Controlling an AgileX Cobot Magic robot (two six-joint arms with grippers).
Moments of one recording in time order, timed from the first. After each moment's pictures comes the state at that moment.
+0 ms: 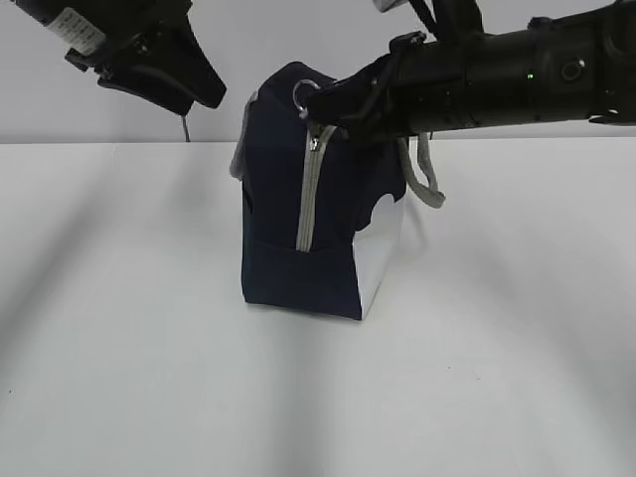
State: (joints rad) left arm -0.23 1.80 -1.72 -0.58 1.21 0.41; right arm 0.29 1.68 -1.15 -1.50 -0.55 1.18
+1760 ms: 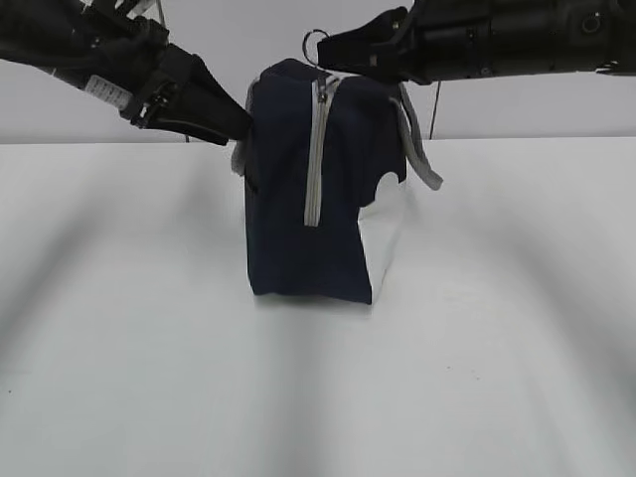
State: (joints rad) left arm -0.19 1.83 -1.51 -0.92 1.10 0.87; right arm 0.16 1.80 -1.34 -1.54 -0.79 1.33
